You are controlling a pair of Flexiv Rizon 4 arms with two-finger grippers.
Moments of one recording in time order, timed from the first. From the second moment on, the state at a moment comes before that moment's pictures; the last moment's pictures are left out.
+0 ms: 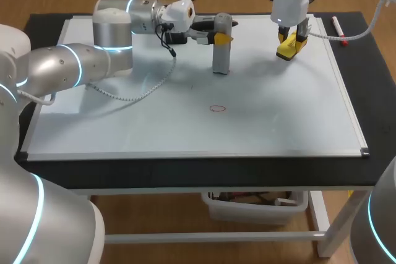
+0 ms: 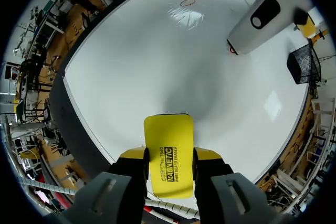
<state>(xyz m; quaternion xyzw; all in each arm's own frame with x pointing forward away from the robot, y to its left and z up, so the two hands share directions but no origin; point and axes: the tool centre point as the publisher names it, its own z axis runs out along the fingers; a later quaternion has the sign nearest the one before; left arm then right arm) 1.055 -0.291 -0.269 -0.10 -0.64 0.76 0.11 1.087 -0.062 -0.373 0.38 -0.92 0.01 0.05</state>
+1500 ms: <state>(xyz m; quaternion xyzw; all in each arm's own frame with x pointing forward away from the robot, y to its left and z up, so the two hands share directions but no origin) 1.075 -0.124 -0.230 -0.09 -0.63 0.77 0.05 1.087 -0.062 -0.373 0.38 -0.92 0.01 0.05</state>
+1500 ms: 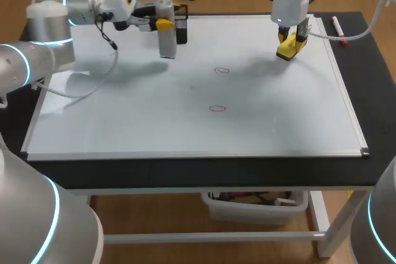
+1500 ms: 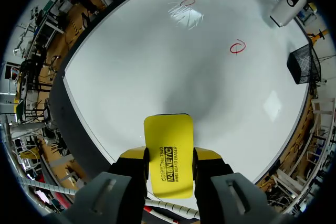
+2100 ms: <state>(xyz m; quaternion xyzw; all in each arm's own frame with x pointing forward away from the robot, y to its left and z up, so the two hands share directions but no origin) 1.079 -0.056 -0.236 -0.06 -0.64 0.76 0.01 1.087 -0.062 -0.373 0.38 -0.92 0.01 0.05</state>
